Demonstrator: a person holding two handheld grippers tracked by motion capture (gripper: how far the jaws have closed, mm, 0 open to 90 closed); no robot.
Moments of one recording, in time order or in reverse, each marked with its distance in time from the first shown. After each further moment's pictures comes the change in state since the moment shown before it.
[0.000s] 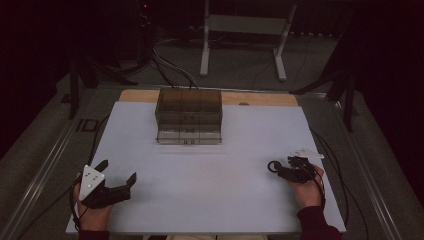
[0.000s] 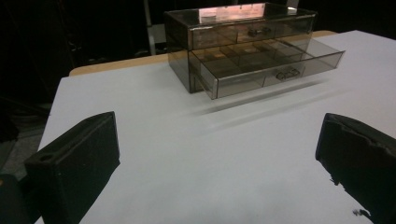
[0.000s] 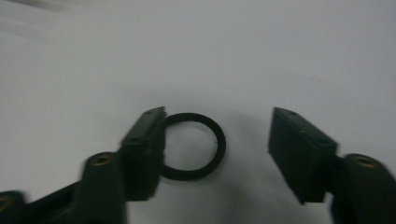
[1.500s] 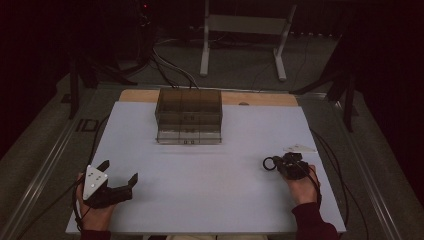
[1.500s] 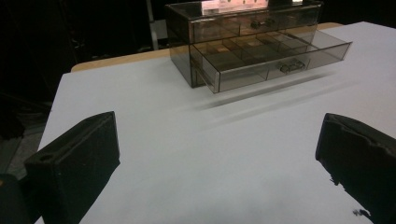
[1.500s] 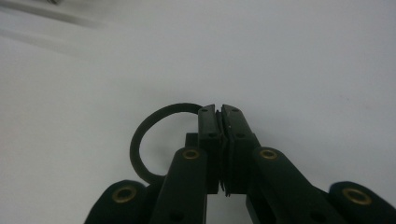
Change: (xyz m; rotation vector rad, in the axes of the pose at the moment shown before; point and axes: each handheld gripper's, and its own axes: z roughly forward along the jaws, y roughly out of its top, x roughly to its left) left arm -0.003 -0.003 0.004 0.016 0.013 0.013; right arm 0.025 0.022 -0.009 0.017 0.030 0.006
